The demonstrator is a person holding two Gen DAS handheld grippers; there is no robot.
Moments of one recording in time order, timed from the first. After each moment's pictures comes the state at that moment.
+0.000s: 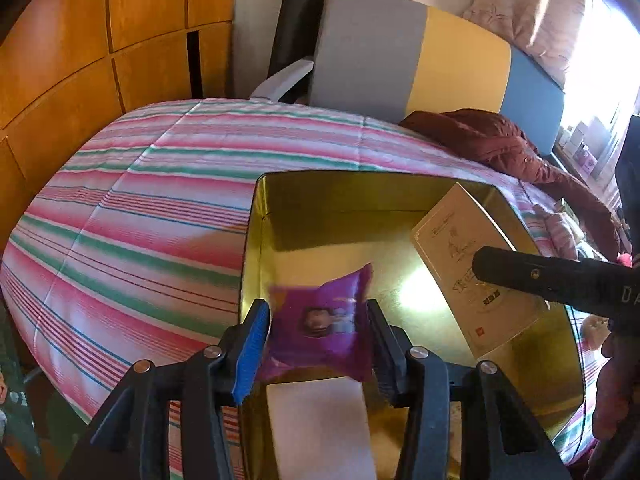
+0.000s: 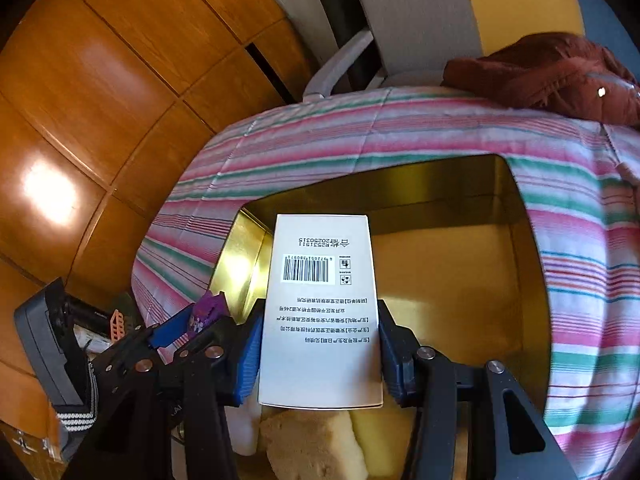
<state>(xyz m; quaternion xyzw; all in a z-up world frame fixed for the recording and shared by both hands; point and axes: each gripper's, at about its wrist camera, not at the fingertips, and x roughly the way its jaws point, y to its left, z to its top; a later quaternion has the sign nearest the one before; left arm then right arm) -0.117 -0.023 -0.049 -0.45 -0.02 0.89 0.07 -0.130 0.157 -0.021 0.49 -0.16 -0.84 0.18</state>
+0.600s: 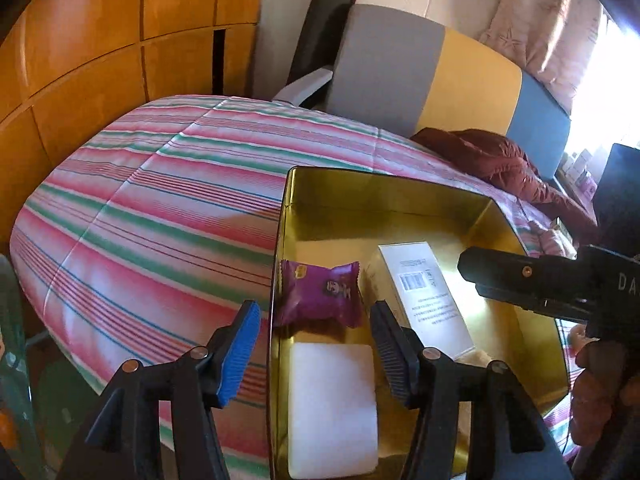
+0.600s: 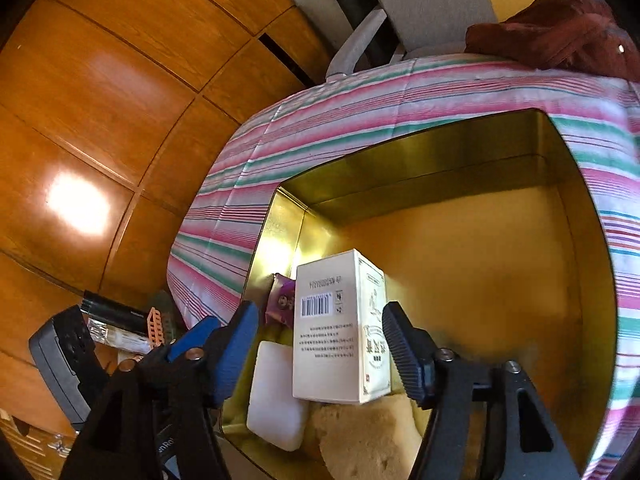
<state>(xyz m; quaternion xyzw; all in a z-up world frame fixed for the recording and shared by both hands) -0.085 -0.046 -0.038 -0.44 -0.06 0.89 0.06 -0.119 0.140 -0.028 0.50 -0.22 -0.81 0.23</state>
